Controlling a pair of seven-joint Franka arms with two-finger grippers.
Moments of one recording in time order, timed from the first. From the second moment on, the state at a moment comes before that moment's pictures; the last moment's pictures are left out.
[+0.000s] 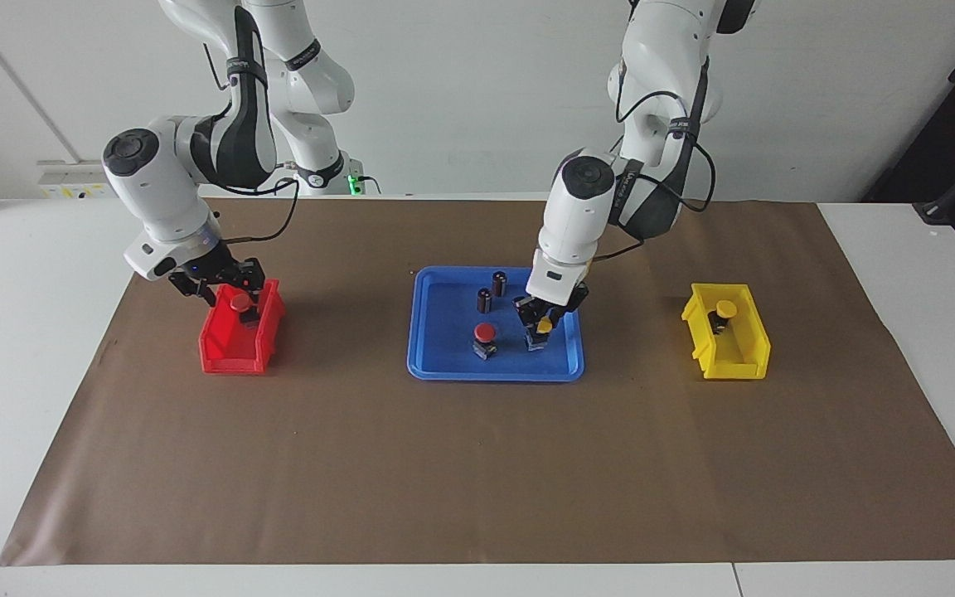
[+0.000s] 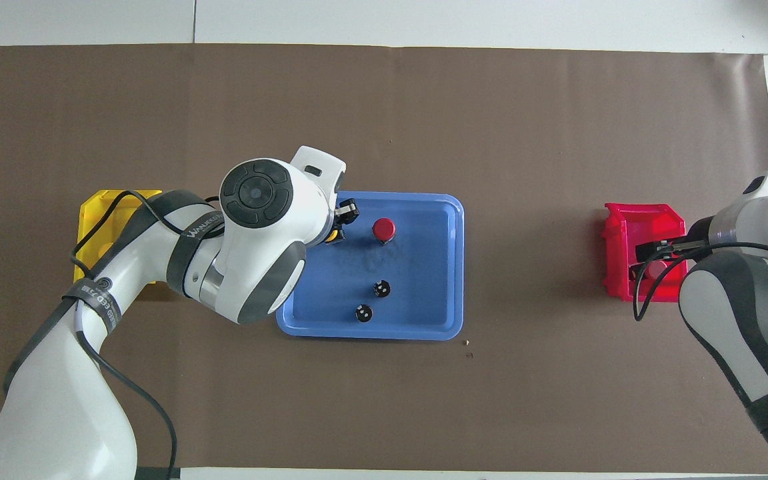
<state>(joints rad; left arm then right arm) -0.55 0.28 -0.09 -1.87 -0.01 2.24 -0.91 -0.14 -0.06 0.02 -2.26 0.01 2.19 -0.20</state>
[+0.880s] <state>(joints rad) -0.30 0.12 -0.05 -1.80 0.07 1.87 -0.36 -0.16 -0.07 0.02 -2.35 0.01 2.28 -0.23</state>
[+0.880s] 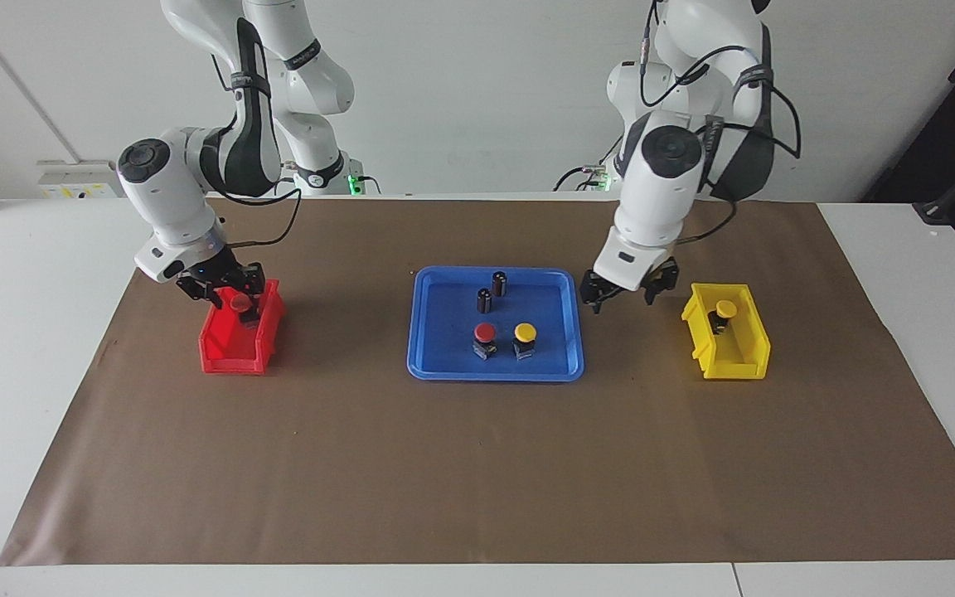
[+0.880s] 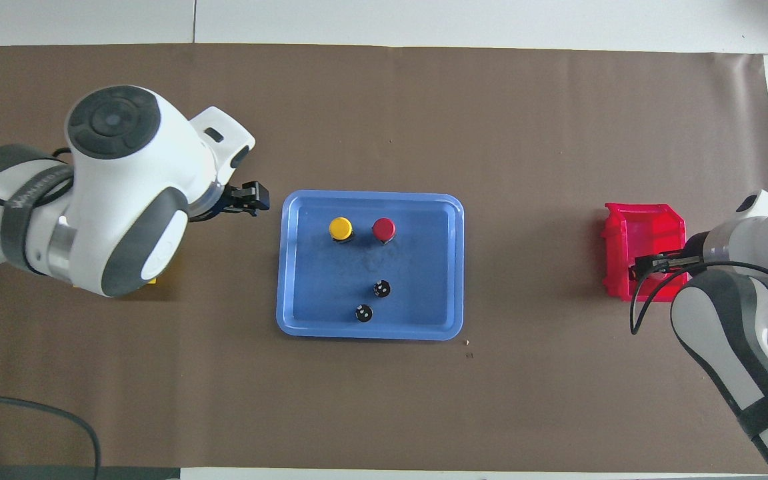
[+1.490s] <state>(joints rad) -0.02 0.03 -0.05 -2.05 0.06 2.06 -0.04 -0.16 -0.08 0.02 -2.39 0.01 2.32 -0.24</state>
